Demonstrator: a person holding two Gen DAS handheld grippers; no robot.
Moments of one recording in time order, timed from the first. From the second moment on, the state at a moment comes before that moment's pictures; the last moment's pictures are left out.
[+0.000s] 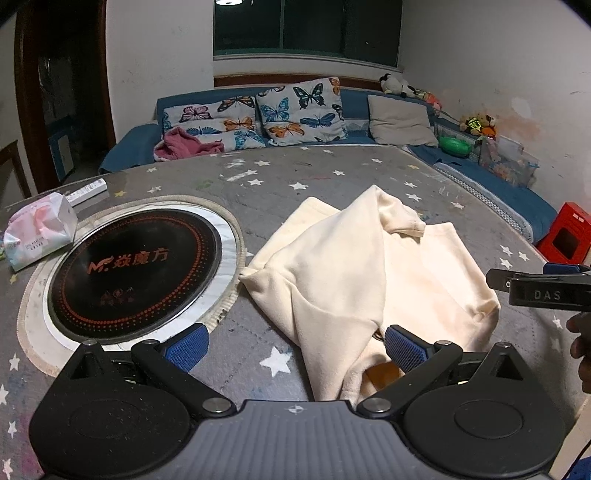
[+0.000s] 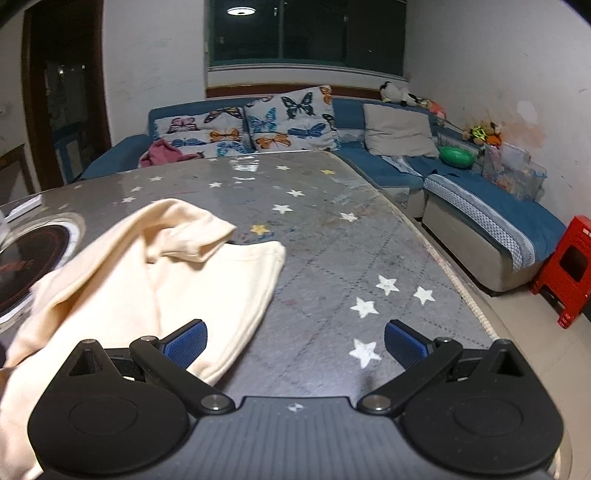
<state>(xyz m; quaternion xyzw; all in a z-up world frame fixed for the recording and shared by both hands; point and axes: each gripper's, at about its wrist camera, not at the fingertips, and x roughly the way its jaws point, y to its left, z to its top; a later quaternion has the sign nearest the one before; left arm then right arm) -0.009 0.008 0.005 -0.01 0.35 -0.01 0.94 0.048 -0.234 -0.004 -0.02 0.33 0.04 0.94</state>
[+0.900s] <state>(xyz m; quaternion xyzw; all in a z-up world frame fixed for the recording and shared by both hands) 0.000 0.001 0.012 0.02 0.35 -0.03 0.94 -0.002 -0.213 0.018 -0.05 0.30 0.07 0.95</state>
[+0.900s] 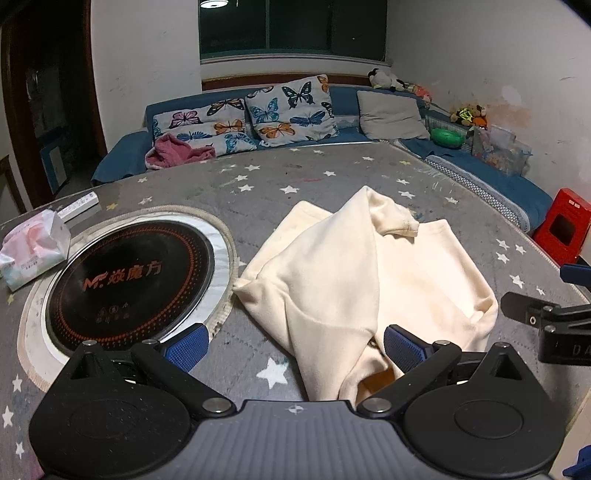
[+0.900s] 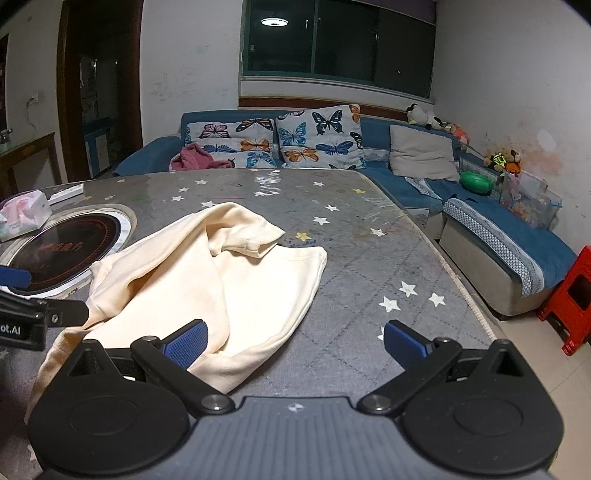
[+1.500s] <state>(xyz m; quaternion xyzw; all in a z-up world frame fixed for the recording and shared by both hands) 0.027 -0.009 0.022 0.03 0.35 -0.07 0.94 0.012 -0.214 0.016 -0.04 0.31 0.08 0.95</state>
